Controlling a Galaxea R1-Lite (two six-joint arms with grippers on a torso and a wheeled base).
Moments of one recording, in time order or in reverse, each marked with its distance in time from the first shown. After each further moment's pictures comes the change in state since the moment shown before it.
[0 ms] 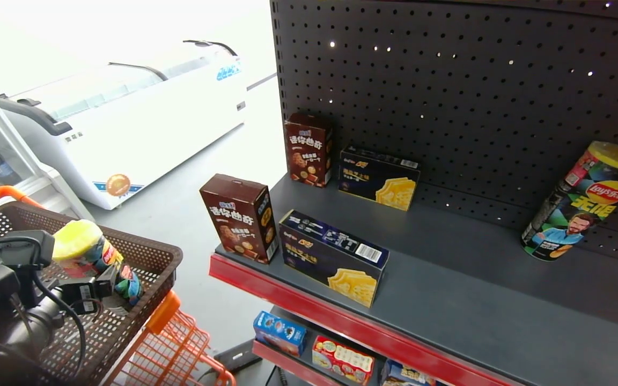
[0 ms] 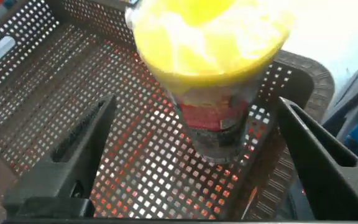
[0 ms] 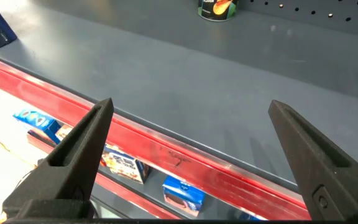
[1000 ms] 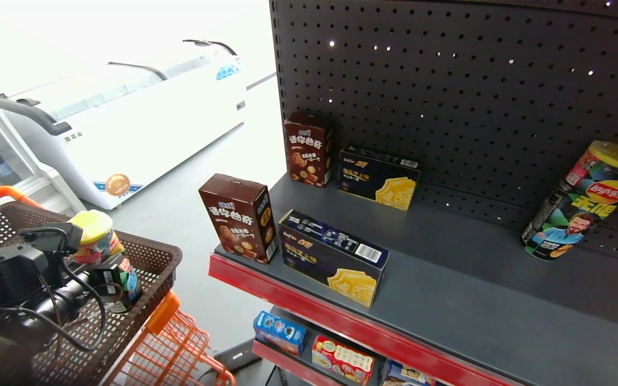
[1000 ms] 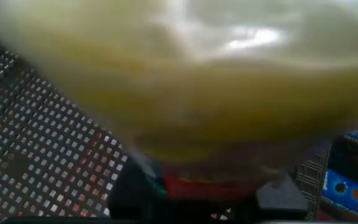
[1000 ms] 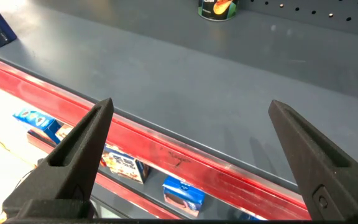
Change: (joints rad) left arm 0.096 0.227 -0.165 -0.060 -0.297 -0.016; right arm 0.000 0.000 0.000 0.000 0.000 0.000
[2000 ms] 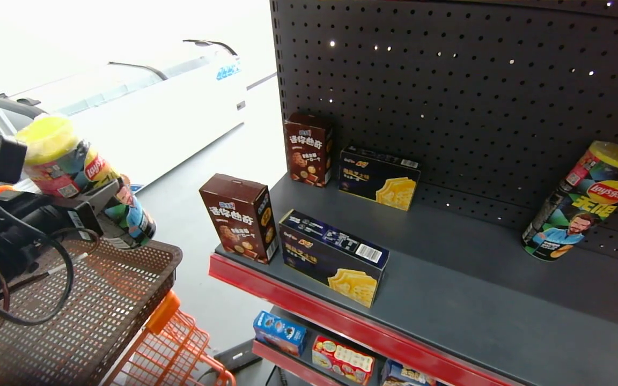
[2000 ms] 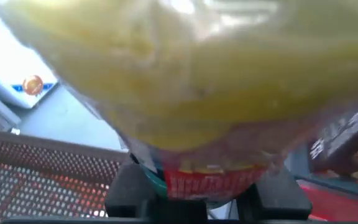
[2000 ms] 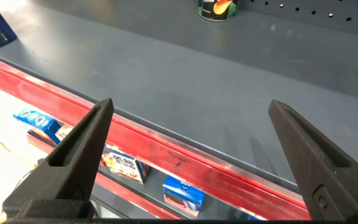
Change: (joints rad) left arm -0.169 -0.514 -0.158 0.382 -0.121 -0.007; right arm 0.000 0.000 0.000 0.000 0.000 0.000
